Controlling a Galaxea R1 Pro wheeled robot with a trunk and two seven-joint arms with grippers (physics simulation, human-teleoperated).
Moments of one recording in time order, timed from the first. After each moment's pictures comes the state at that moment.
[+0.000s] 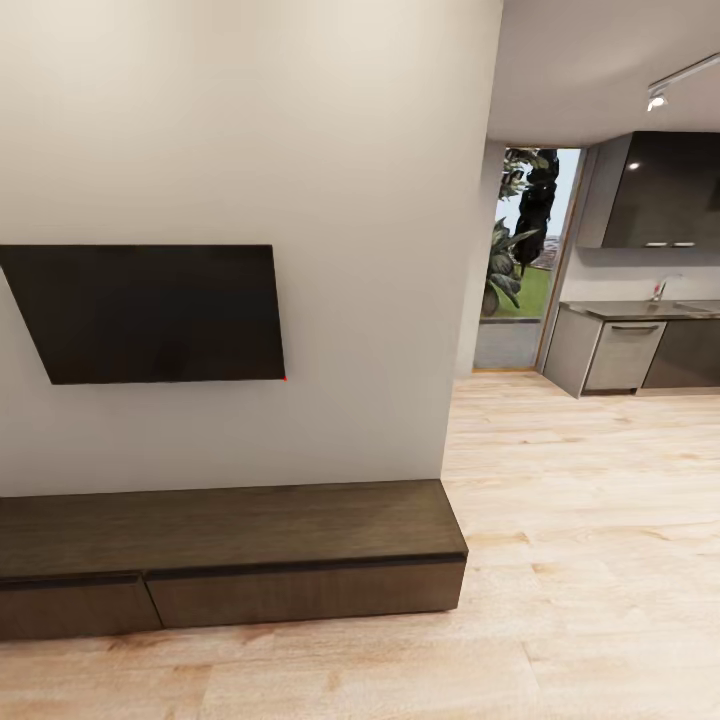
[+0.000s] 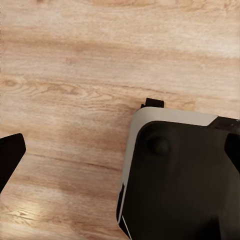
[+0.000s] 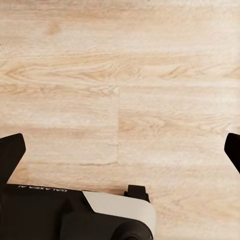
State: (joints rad) left arm -0.17 0.05 -0.29 -0.04 0.43 -0.08 0.14; right arm -0.33 0.02 0.76 0.03 -0.70 -0.25 0.06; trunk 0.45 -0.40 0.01
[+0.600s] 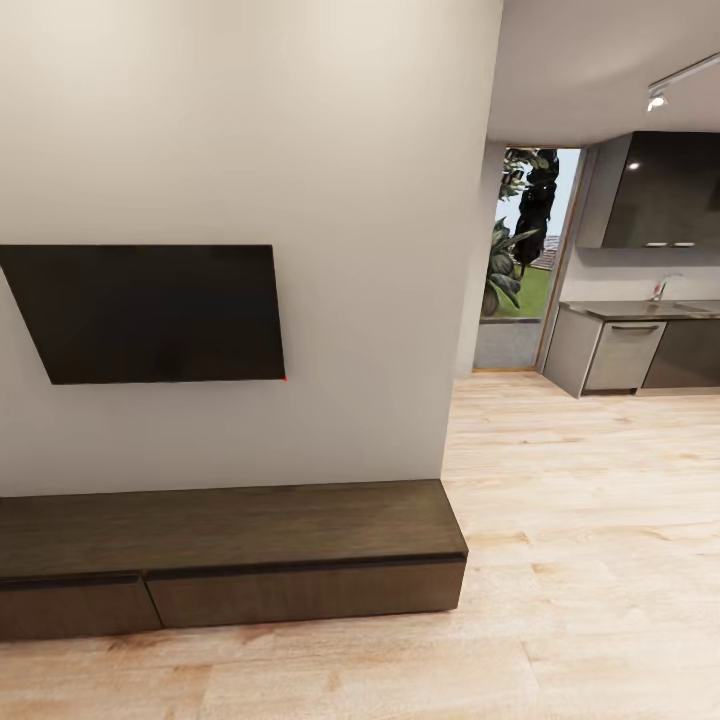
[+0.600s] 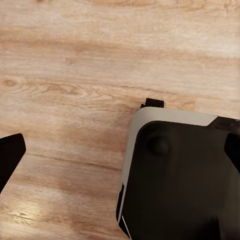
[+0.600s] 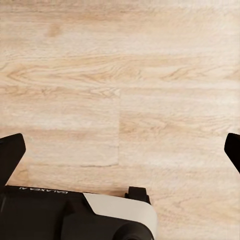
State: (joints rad) left arm -0.17 0.05 -0.29 -0.04 0.43 -0.08 0.14; right arm -0.33 0.02 0.76 0.02 -0.70 -0.26 0.06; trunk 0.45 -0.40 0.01
